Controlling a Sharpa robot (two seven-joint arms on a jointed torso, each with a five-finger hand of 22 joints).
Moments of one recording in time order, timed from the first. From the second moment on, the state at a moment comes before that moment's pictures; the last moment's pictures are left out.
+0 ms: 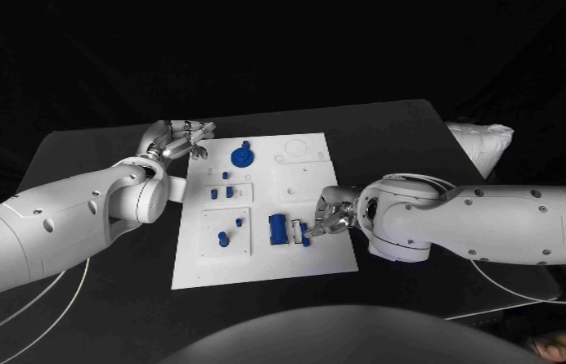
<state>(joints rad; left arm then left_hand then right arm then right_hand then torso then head) 1.21 -0.65 -0.22 1.22 -0.18 -0.44 0.39 1.39 0.05 -0.17 0.29 0.25 0.95 0.16 0.11 0.10 1.09 0.11 0.15 0.07 1.19 0.04 1.01 0.87 0.16 1.01 0.15 0.53 1.18 1.17 -0.98 -0.24 1.93 -1.17 -0.20 -0.69 1.13 0.05 0.03 0.11 0.25 0.81 0.16 0.29 0.64 1.47 0.09 1.57 1.31 1.46 0.03 1.57 1.31 0.01 1.47 0.14 1.57 1.31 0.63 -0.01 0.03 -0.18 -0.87</state>
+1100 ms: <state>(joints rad) 1.21 -0.65 -0.22 1.22 -0.18 -0.44 0.39 1.39 0.05 -0.17 0.29 0.25 0.95 0.16 0.11 0.10 1.09 0.11 0.15 0.07 1.19 0.04 1.01 0.87 0.16 1.01 0.15 0.53 1.18 1.16 -0.92 -0.23 1.90 -1.16 -0.20 -0.69 1.19 0.03 0.08 0.01 0.24 0.67 0.15 0.46 0.80 1.47 0.09 1.57 1.31 1.46 0.03 1.57 1.31 0.01 1.47 0.14 1.57 1.31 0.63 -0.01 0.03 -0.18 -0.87</state>
